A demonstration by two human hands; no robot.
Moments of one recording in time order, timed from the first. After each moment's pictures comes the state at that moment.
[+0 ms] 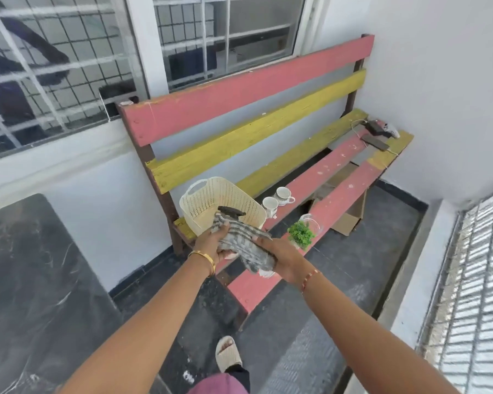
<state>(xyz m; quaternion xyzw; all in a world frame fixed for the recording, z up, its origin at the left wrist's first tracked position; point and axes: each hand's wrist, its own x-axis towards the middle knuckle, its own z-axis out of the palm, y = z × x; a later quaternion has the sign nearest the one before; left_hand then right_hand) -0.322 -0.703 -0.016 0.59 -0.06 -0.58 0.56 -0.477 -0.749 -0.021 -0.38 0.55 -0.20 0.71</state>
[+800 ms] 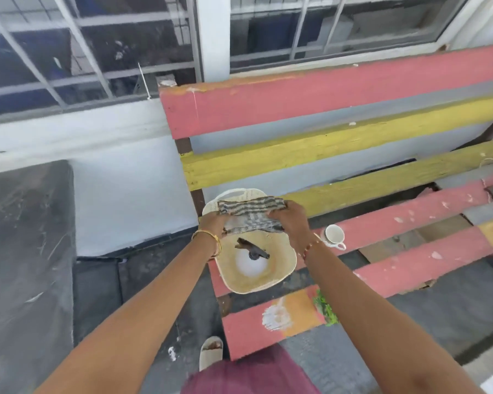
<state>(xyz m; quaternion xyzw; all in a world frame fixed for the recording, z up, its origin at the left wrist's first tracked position) -0.227 -0.869 -0.053 0.68 0.14 -0.45 0.56 -0.349 -0.984 -0.036 -0.58 0.52 -0.10 0.61</state>
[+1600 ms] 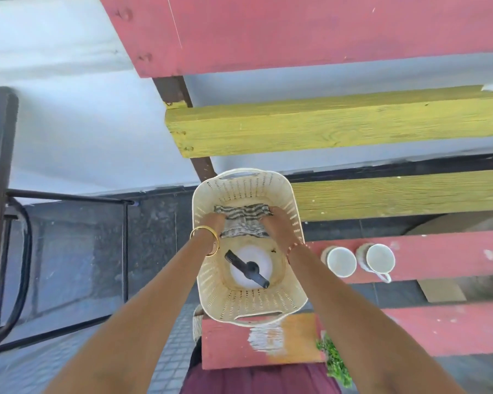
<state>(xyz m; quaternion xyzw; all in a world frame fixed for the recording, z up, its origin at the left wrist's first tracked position) -0.206 -0.916 -0.208 0.81 0.20 -0.42 0.35 -0.281 -1.031 -0.221 -0.63 0.47 0.18 0.59</state>
